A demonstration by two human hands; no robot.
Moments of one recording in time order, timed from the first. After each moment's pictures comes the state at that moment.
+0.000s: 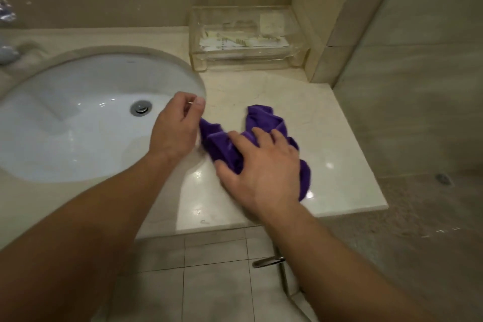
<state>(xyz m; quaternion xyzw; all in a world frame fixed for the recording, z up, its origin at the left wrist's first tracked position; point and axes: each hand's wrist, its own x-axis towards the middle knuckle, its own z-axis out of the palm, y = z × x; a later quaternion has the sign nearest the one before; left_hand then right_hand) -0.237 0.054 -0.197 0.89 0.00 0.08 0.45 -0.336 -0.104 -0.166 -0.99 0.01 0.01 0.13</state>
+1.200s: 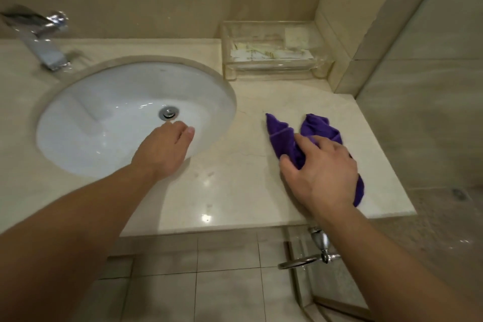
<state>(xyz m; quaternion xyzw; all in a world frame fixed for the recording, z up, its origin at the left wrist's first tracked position) -0.255 0.150 -0.199 0.97 -0.02 -0.02 0.26 -0.342 -0.127 -0.169 -0.99 0.12 -0.04 0.11</state>
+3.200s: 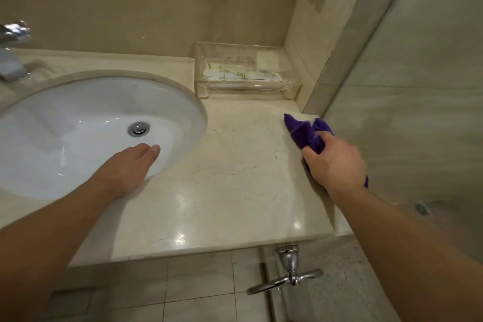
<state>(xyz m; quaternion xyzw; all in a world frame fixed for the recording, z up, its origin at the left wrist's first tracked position) -0.246 0.159 -0.214 0.95 0.03 -0.11 0.30 -0.286 -0.229 -0.171 -0.97 0.21 -0.05 0.12</state>
